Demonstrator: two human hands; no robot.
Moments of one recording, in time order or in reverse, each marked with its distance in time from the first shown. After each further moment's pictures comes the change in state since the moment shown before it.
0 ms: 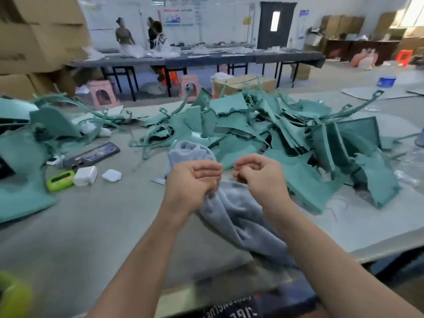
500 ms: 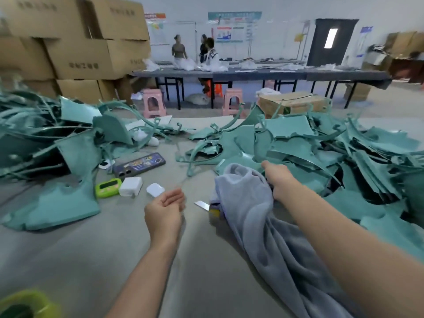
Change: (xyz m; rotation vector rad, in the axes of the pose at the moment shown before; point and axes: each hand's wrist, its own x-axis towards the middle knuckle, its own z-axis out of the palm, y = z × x) left_hand 0.053 -0.080 -0.135 -0.053 0.824 -0.113; right_hand 0.159 0.019 0.116 -0.226 -0.022 0.372
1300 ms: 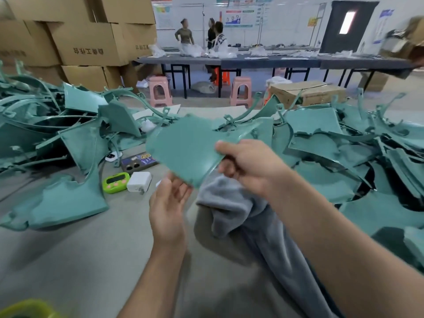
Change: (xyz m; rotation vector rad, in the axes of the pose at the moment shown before) left_hand -0.001 0.023 -0.011 -0.645 -0.251 0.073; right_hand -0.089 -0.068 0.065 0.323 -0.617 -0.106
